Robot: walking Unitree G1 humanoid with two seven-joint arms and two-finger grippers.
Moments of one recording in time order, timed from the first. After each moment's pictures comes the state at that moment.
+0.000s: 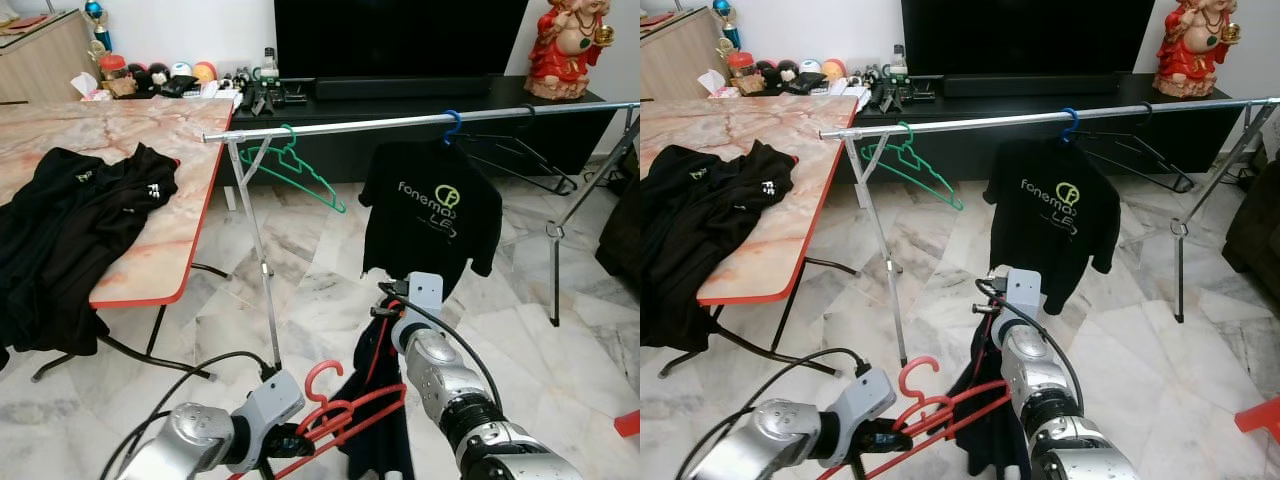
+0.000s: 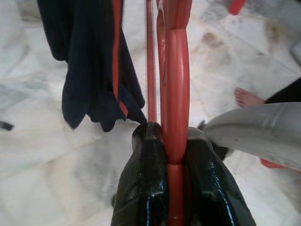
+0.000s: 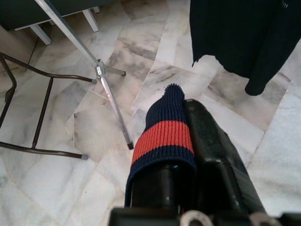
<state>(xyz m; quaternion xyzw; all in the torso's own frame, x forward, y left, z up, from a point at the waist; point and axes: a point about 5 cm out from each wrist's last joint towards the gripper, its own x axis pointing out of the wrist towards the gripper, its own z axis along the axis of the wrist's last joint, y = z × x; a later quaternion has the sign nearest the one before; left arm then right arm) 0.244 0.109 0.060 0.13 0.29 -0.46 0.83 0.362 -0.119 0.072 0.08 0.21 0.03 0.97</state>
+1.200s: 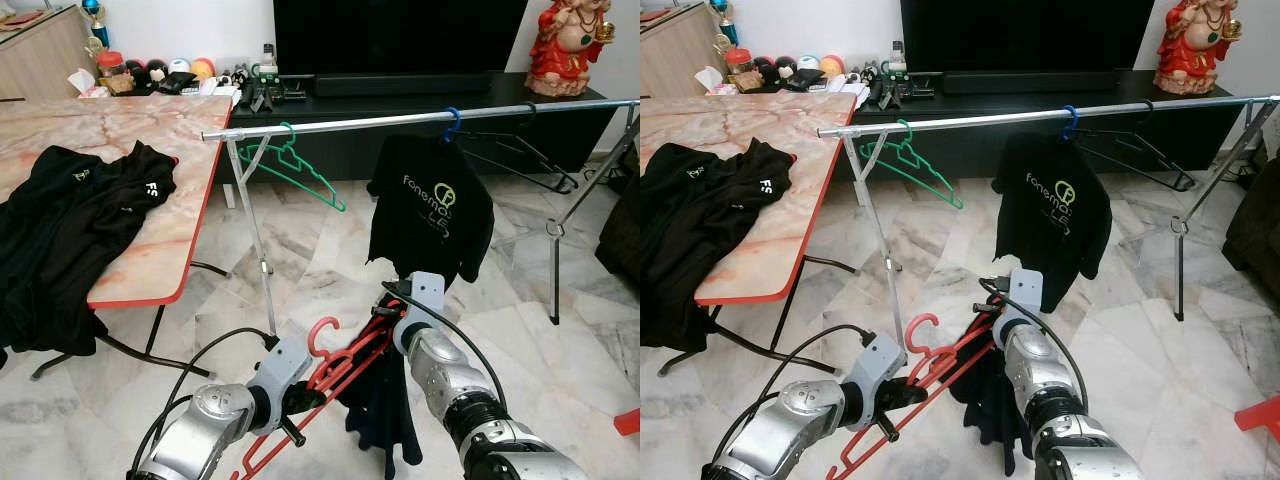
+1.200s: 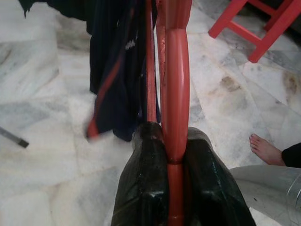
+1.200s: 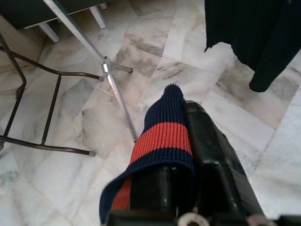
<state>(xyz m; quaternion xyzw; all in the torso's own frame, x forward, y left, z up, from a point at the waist) 0.272 0.094 0.070 0.07 0.24 -0.42 0.87 0.362 -0.124 0.072 0.10 0.22 0.04 0.97</state>
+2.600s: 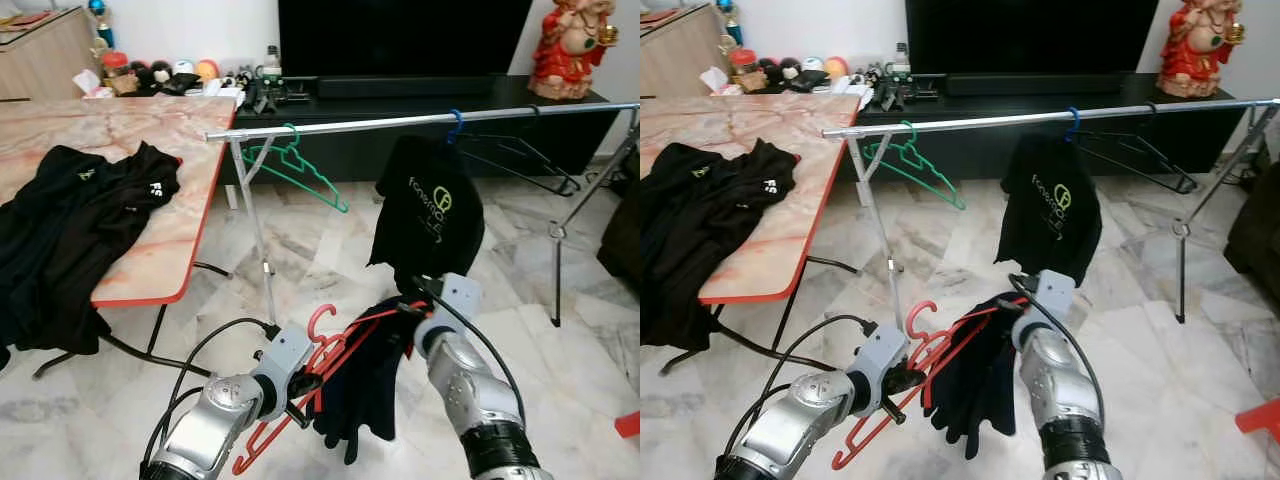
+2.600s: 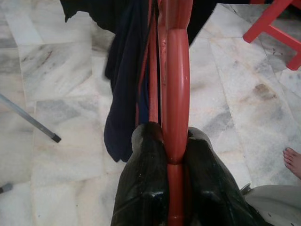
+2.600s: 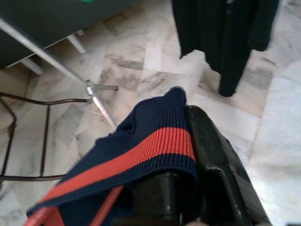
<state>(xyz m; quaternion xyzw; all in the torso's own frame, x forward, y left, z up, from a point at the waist) 0.287 0.092 0.069 0.09 0.24 -0.35 0.90 0.344 -0.148 0.083 0.15 0.21 -0.03 0.97</state>
